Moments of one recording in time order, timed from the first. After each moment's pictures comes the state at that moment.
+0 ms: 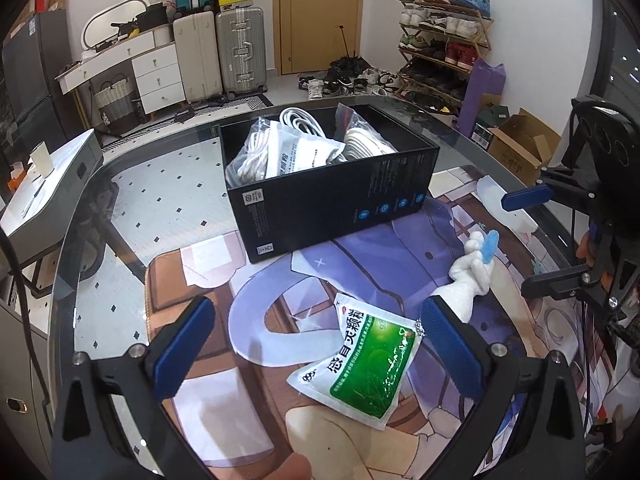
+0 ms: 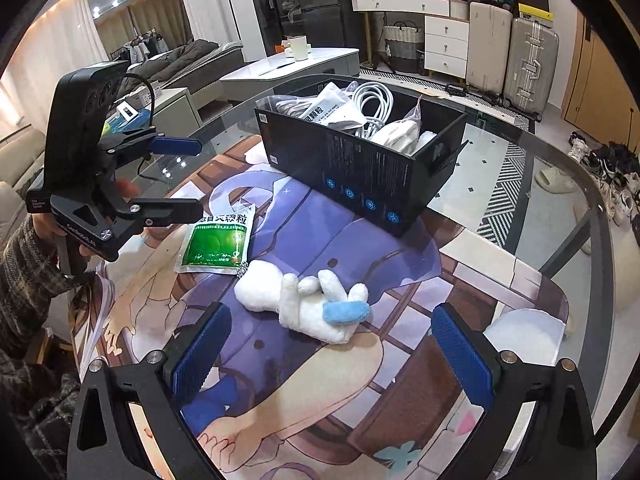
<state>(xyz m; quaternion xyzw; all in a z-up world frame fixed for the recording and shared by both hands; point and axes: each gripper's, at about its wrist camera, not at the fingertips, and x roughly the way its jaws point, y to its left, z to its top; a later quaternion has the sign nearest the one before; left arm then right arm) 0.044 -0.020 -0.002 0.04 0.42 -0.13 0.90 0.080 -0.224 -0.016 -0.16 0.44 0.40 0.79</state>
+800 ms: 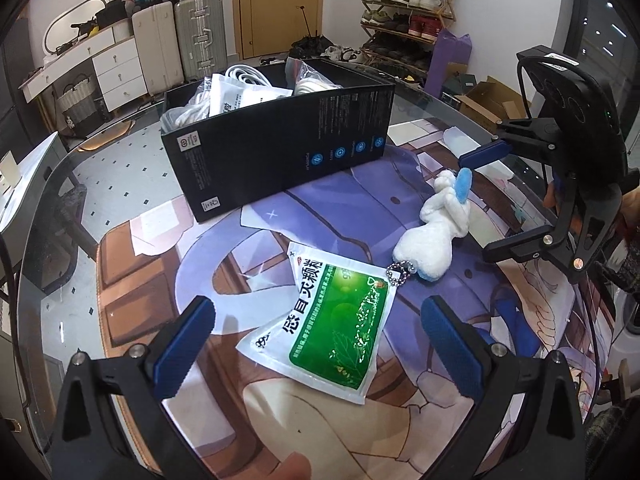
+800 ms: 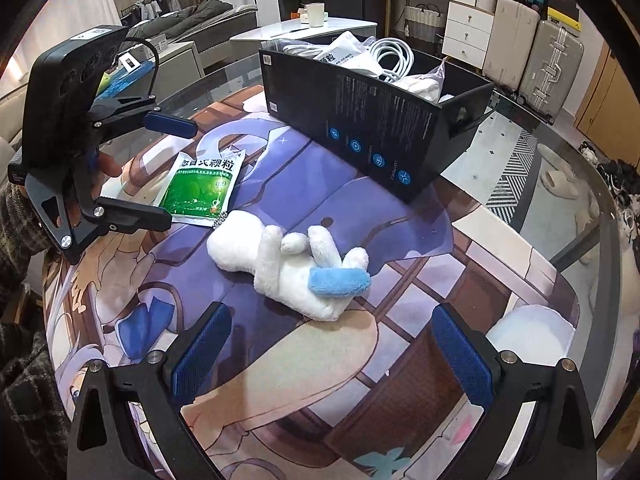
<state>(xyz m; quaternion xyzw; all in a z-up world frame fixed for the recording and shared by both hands) 0.032 -0.032 -0.034 0.06 0.44 -0.19 0.87 0.085 -0.210 -0.052 -0.23 0.46 0.41 0.75</state>
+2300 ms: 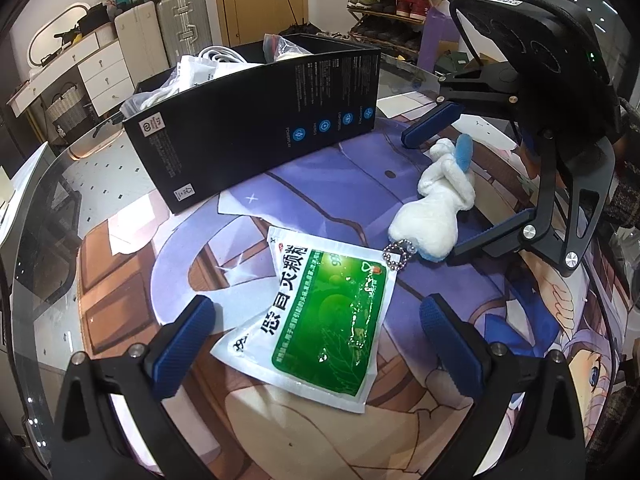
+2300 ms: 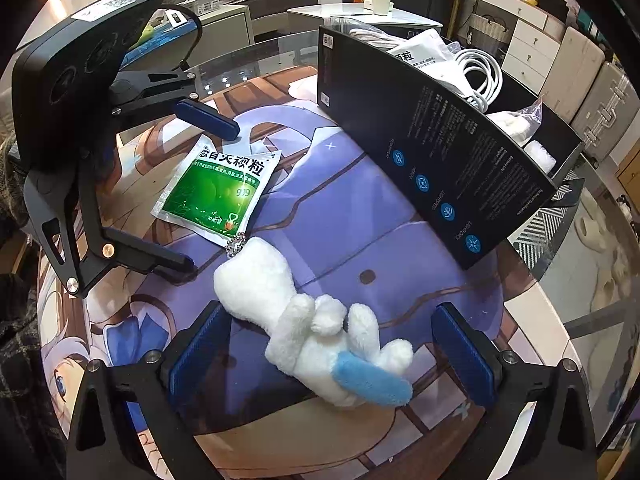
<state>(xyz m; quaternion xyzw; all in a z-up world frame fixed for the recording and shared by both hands) 0.036 -0.051 -0.052 0.09 0.46 -0.19 0.86 0.097 -0.154 -0.067 -0.29 0.45 0.47 0.70</state>
